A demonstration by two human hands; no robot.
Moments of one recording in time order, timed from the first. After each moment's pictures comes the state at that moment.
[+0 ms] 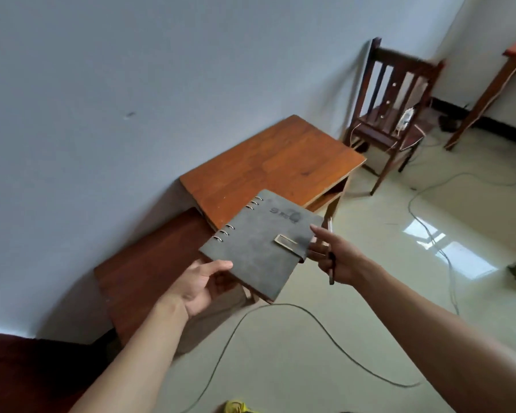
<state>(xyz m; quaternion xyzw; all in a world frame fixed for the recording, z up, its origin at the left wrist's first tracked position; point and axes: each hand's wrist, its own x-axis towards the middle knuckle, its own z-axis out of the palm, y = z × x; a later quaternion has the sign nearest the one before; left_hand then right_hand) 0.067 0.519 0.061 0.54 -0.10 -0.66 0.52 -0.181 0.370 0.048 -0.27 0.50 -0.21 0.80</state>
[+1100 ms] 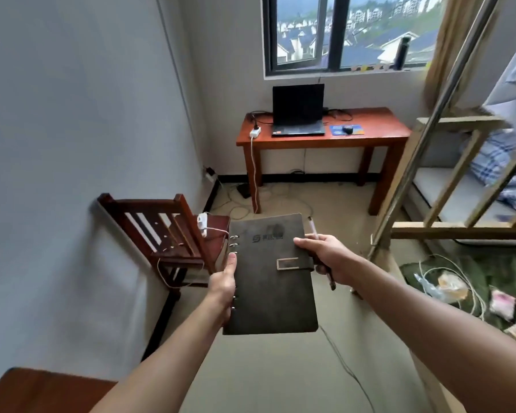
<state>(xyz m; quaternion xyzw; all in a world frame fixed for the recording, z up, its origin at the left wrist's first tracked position) -0.454 -0.114 0.129 0.59 -0.36 -0.66 0.31 -0.672 -0.057 0.166 -0.32 0.65 -0.45 0.52</state>
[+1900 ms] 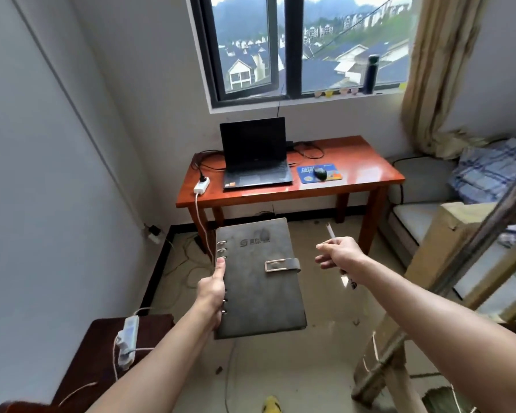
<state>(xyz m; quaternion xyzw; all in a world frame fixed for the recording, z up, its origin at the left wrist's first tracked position) -0.825 -0.543 0.120 0.57 -0.41 -0.65 0.30 -1.086 -0.445 0.133 -0.24 0.78 -0.44 0.38</state>
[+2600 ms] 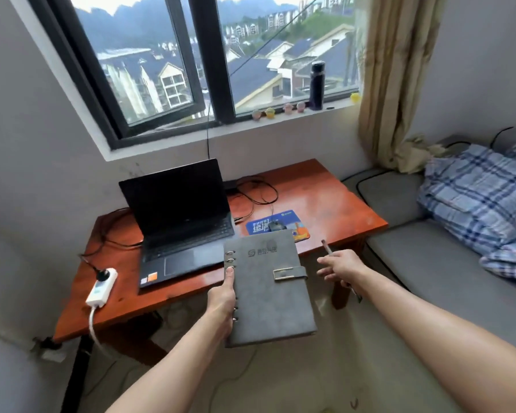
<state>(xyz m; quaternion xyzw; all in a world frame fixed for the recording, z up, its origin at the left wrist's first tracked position) -1.238 -0.863 0.100 0.55 -0.44 -0.68 0.21 -1.457 -0.719 0.091 -0.11 0.81 -0.45 0.37</state>
